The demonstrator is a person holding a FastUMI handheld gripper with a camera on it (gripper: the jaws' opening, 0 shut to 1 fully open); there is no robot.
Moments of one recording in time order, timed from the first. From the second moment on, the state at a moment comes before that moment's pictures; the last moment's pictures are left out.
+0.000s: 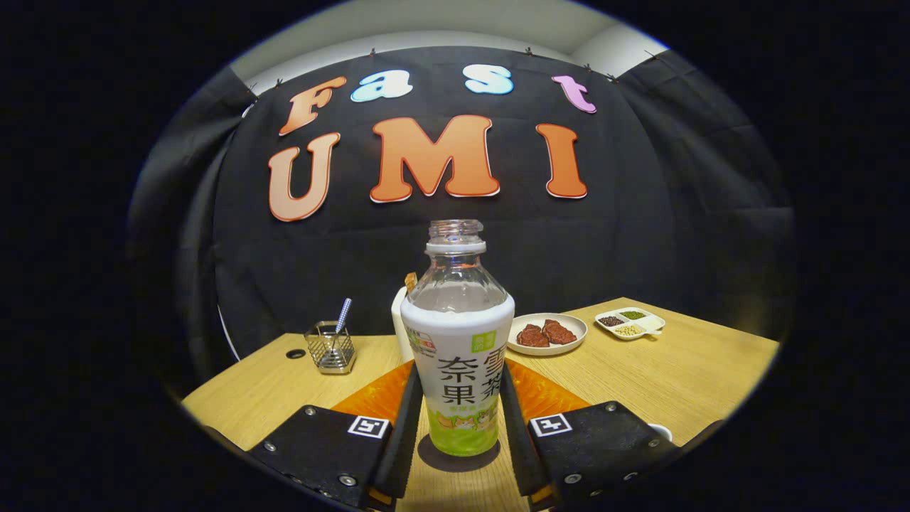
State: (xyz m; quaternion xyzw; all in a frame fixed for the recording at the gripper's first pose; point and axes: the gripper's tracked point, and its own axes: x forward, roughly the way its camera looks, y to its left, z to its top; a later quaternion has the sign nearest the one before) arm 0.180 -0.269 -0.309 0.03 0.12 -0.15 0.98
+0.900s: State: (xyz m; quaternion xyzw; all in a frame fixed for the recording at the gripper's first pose) arm 0.190 -0.253 -0.330 -0.01 0.17 -0.14 0.98
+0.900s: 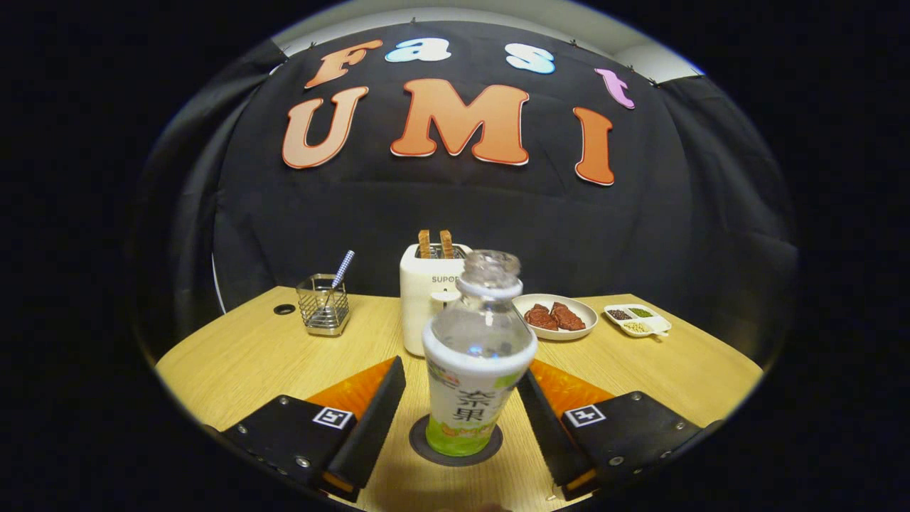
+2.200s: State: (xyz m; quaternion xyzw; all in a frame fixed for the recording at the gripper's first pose) arm -0.011 -0.060 0.020 0.02 -0.03 0.01 1.00
